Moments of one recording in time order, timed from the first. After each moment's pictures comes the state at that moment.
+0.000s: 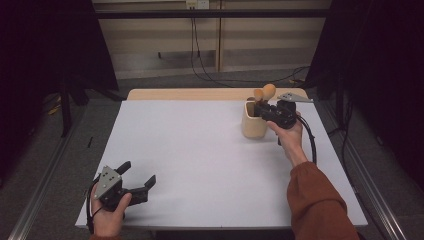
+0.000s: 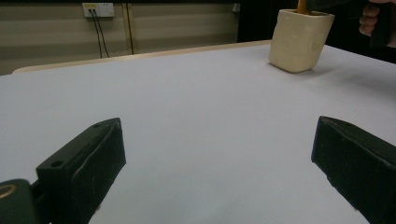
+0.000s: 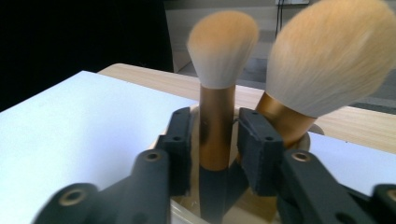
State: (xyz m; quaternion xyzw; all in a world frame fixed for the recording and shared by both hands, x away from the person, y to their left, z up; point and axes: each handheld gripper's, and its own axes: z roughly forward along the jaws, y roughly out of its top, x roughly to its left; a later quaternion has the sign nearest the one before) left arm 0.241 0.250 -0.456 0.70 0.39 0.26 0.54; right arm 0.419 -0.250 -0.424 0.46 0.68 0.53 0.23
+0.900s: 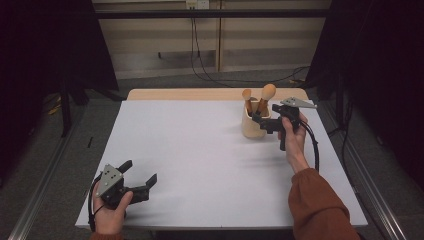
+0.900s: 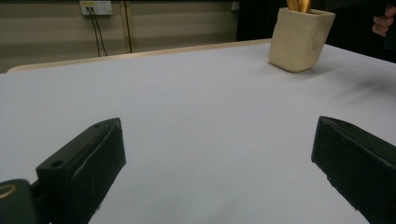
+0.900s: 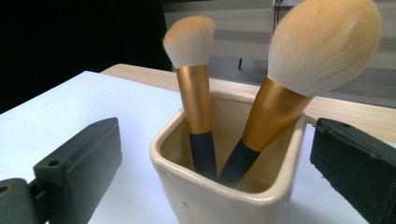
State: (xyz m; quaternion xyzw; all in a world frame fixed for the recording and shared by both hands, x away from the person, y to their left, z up) left arm 0.246 0.247 -0.457 0.71 0.38 0.25 0.54; right arm 0.398 -0.253 -0.424 0.46 0.67 0.53 0.24
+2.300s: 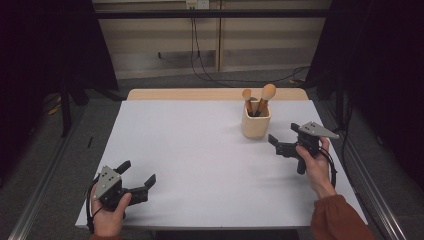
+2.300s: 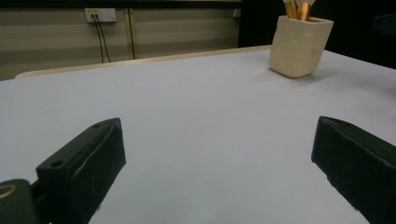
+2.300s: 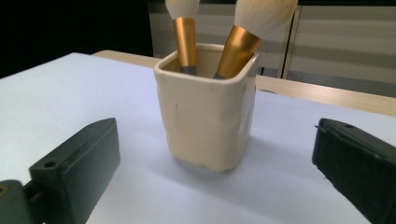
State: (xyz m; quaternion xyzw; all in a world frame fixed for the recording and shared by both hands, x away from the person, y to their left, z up) left arm 0.240 0.248 -0.454 0.70 0.39 0.26 0.54; right arm 0.317 -0.282 -0.439 0.46 0.67 0.51 0.29
